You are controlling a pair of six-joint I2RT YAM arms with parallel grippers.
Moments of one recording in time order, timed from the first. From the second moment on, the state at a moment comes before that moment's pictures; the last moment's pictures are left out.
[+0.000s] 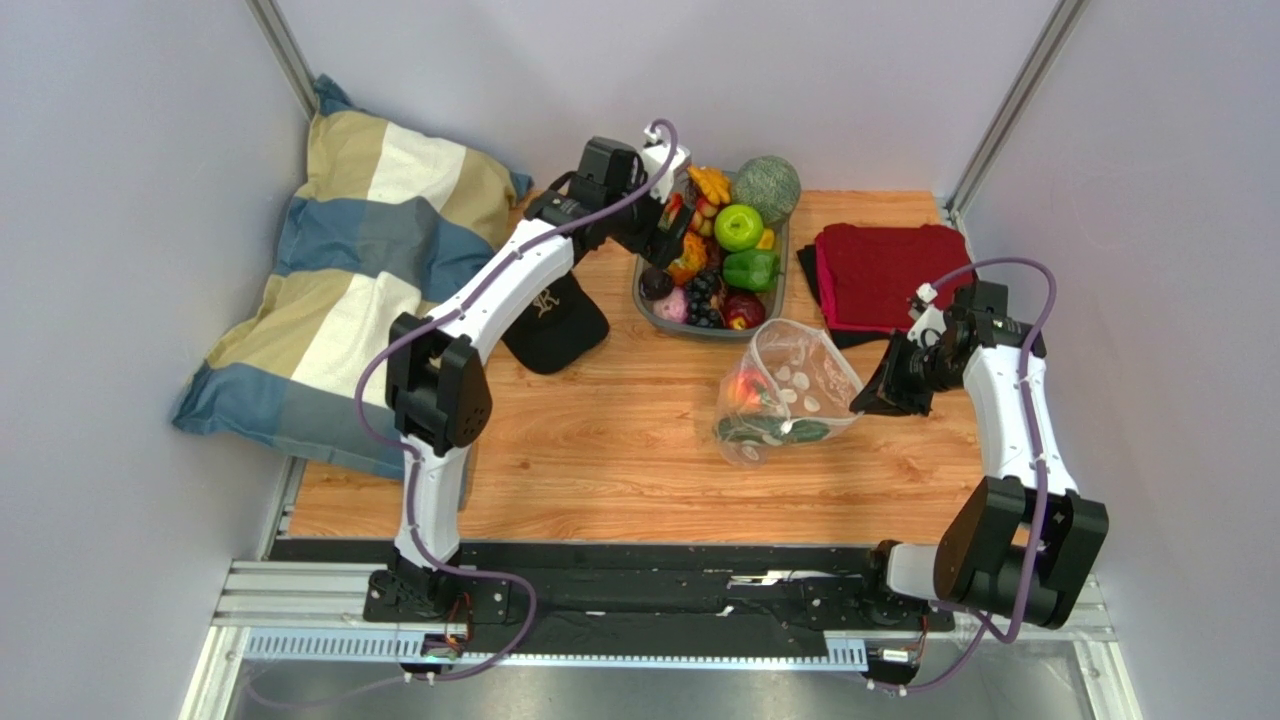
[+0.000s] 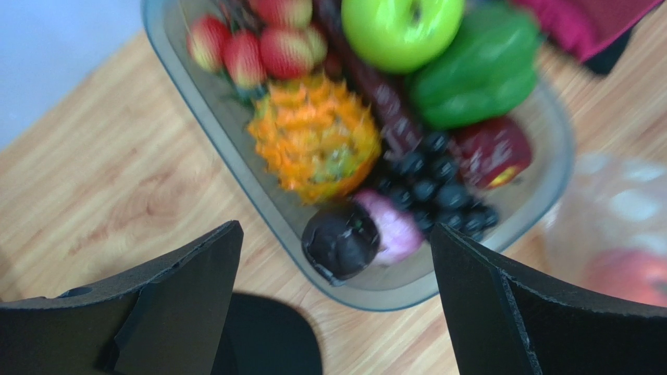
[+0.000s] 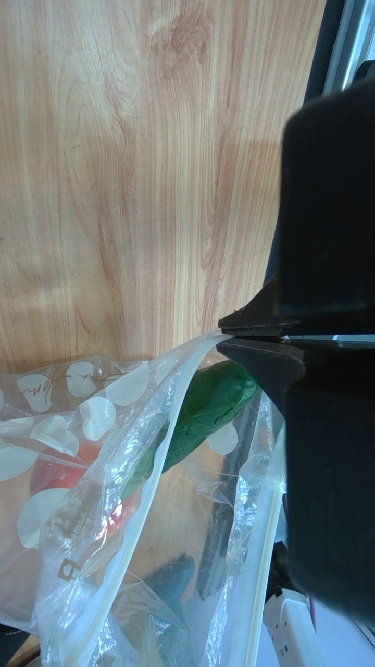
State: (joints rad) left arm -0.53 2.07 2.02 -0.53 0.21 0.13; right arm -0.26 1.31 1.06 -1.04 -0.51 0.12
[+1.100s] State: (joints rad) left arm -0.52 2.17 1.98 -0.62 0.31 0.45; right arm -0.26 1.34 1.07 -1.03 -0.63 0.13
